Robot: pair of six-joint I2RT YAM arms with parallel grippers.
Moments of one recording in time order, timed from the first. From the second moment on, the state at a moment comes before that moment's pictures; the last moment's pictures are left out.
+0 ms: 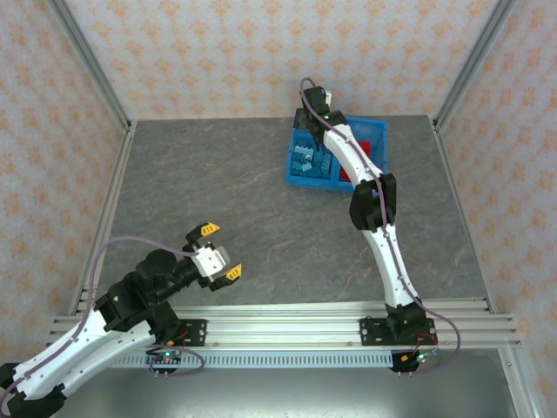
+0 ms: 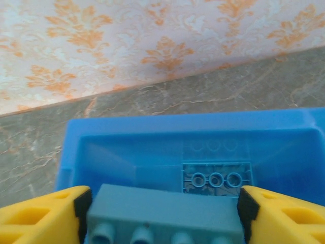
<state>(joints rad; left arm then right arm) -0.81 0.31 0.46 -0.47 -0.07 0.45 0.38 2.58 2.60 -0.74 0.26 0.44</state>
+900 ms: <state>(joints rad) -0.81 0.35 0.63 -0.49 -0.38 0.01 0.40 0.76 0.70 -0.40 0.41 0.44</state>
